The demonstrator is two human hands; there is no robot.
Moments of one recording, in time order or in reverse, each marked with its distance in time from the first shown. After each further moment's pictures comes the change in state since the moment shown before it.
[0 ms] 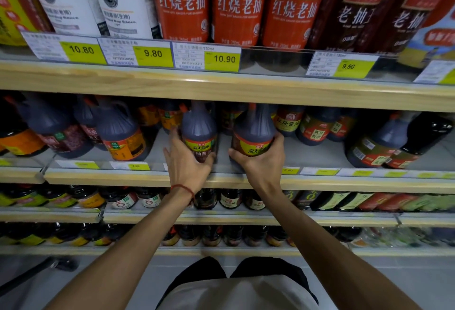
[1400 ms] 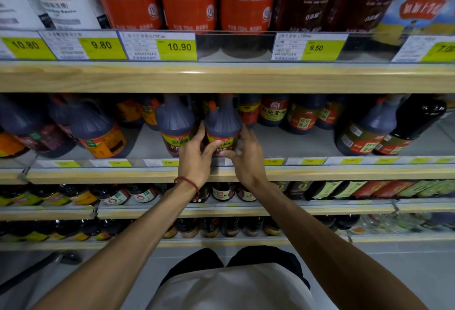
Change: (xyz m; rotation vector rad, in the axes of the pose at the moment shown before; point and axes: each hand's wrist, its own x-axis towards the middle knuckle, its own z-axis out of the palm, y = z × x) left_hand -0.014 0.042 0.034 -0.218 -0.229 0.125; right_hand 0.024 0.048 -0.001 -0.132 -0.339 -0.155
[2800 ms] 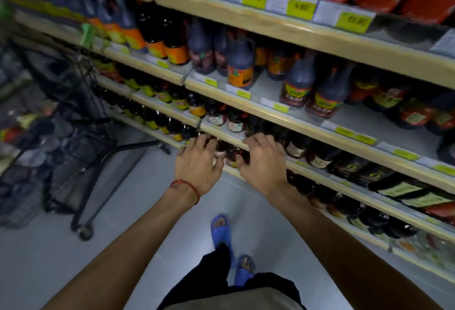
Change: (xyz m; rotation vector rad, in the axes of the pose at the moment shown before) left_hand -0.249 0.033 -0.226 0.956 -0.033 -0.307; right_hand -0.192 -0.184 0.055 -0.573 -0.501 -0.337
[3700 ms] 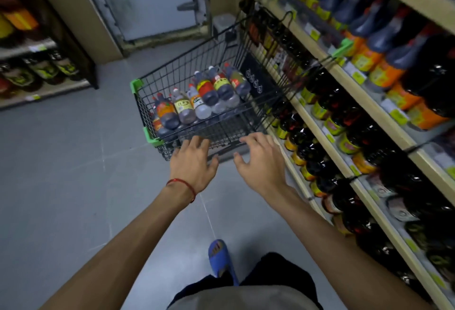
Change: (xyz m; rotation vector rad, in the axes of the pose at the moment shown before) left_hand -0.187 -0.471 -0.078 0.008 0.049 -0.759; right_hand 0.040 -0.512 0.161 0.202 -0.232 -0.628
